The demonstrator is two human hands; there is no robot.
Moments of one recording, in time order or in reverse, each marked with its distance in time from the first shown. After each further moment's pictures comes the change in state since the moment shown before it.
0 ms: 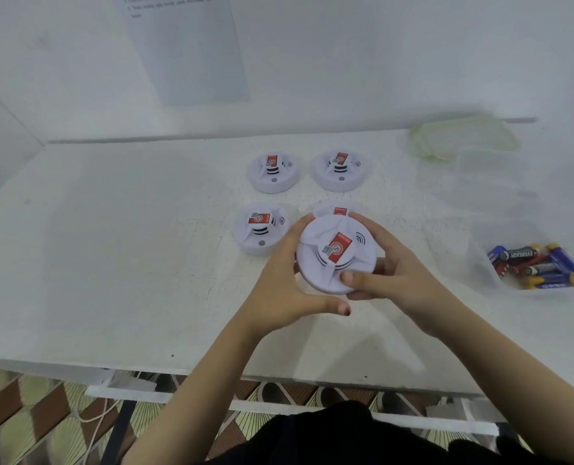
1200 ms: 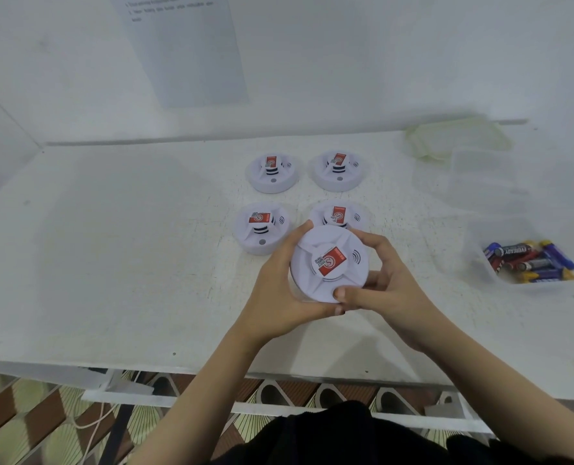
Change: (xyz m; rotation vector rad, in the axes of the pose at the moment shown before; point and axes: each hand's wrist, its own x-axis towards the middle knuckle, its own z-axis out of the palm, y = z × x) left_hand -0.012 -0.015 0.003 0.143 0.130 0.050; right_hand -0.010 0.022 0.014 0.043 0.106 0.016
